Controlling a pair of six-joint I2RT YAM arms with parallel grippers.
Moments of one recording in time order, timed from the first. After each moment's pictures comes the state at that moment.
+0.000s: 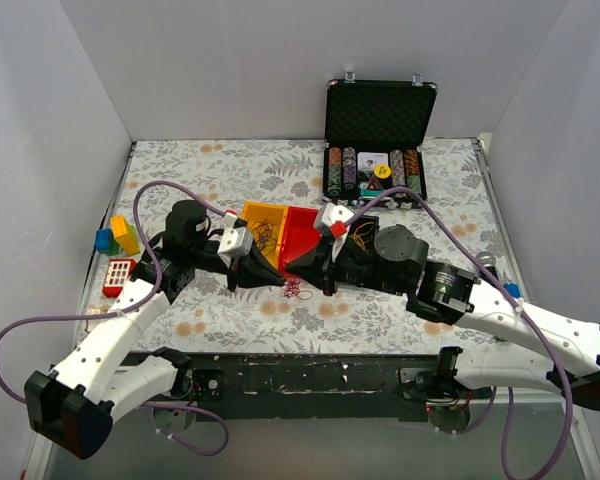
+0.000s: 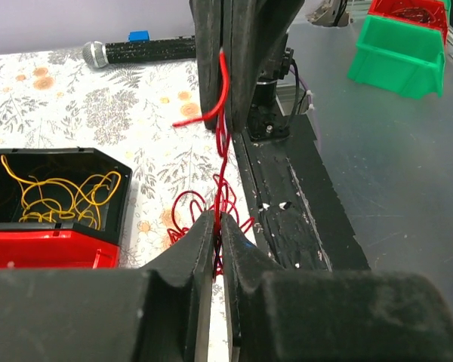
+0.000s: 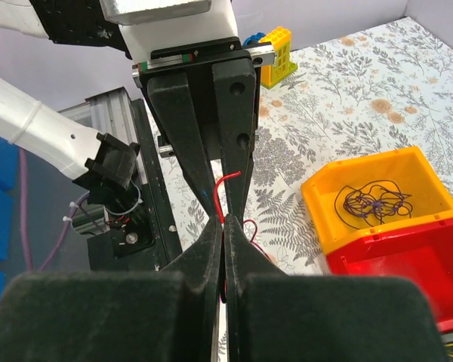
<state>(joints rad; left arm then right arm) -0.44 0.97 0.87 -0.32 1.30 0.41 1.18 1.03 1.06 -0.13 -0.12 0.10</state>
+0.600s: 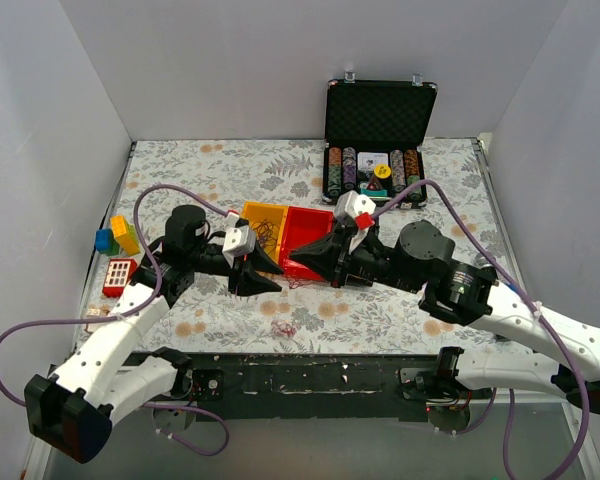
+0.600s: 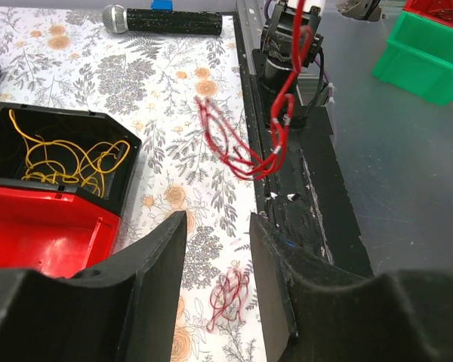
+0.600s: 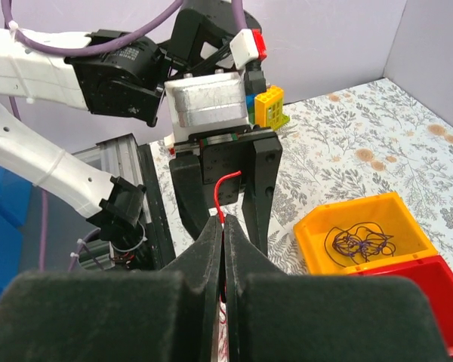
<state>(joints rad) -0.44 0.96 0.83 -0.31 1.19 0.35 1.18 0.98 1.11 -0.10 -0.11 0.09</state>
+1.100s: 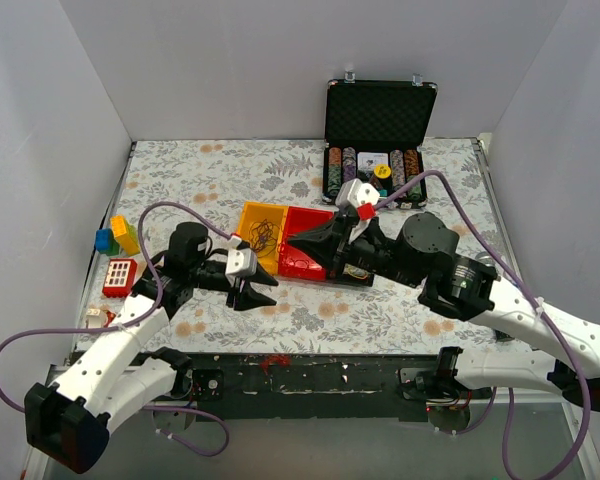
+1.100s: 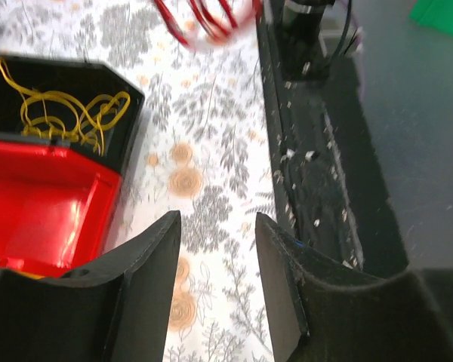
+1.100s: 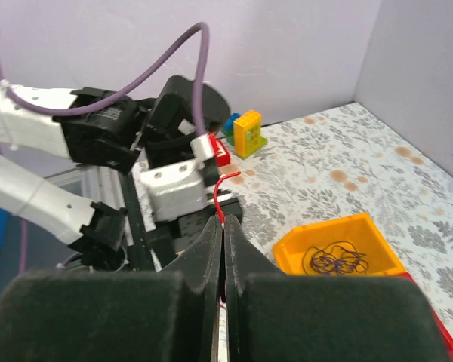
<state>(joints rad) -0.44 0.89 0.72 -0.36 1.13 0.47 1.18 1.01 1.20 -0.10 -0.07 0.06</state>
